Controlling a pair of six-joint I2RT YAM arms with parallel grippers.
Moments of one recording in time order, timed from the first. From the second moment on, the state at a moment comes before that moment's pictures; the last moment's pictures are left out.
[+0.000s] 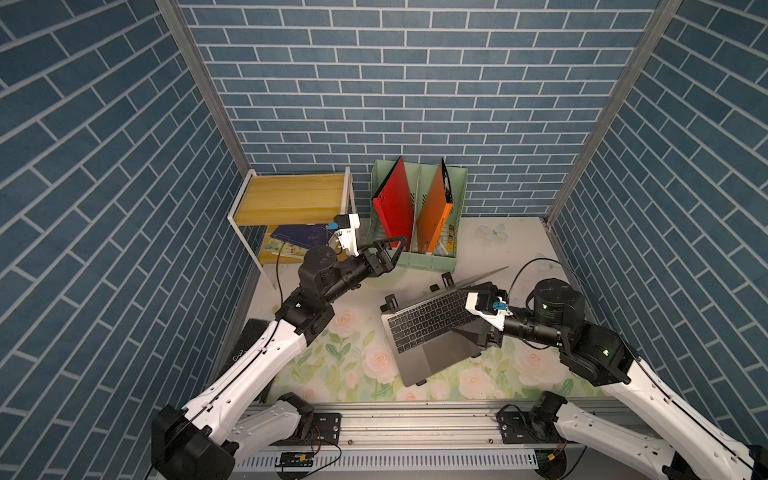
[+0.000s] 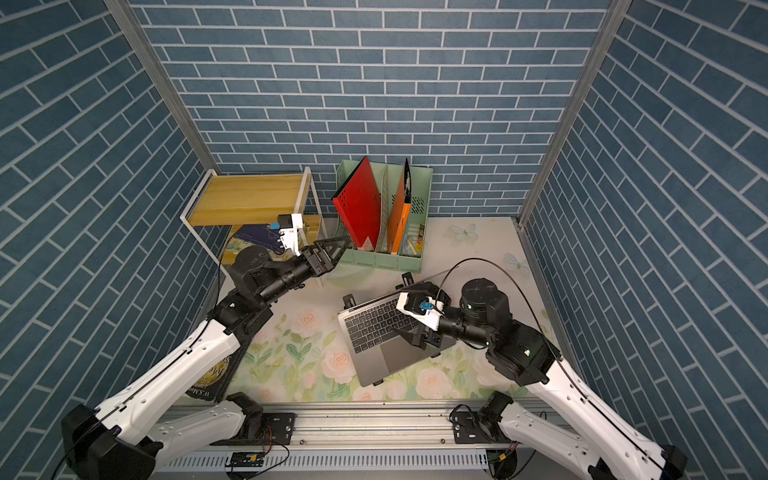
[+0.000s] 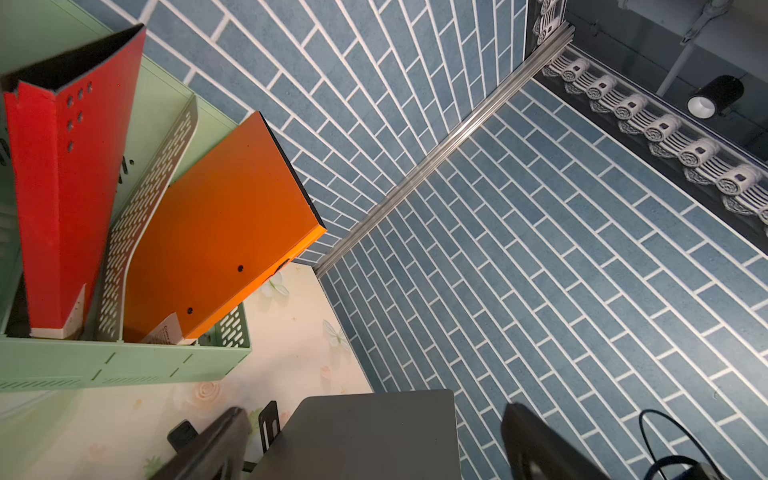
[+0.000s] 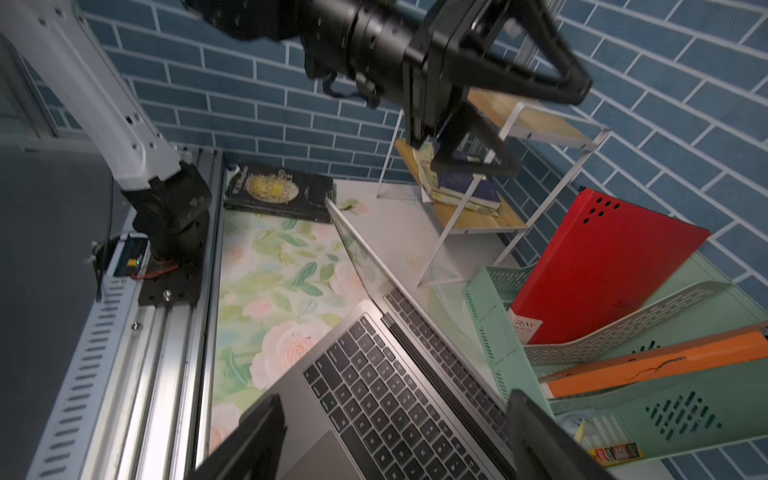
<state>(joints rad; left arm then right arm) -0.56 1.08 0.92 0.19 0.30 -0.85 0.84 0.74 0.97 -0.43 -0.41 -0.34</state>
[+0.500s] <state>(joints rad) -0.65 1.08 0.77 0.37 0.16 -0.95 0.84 0.97 1.14 -0.21 -0.18 0.61</state>
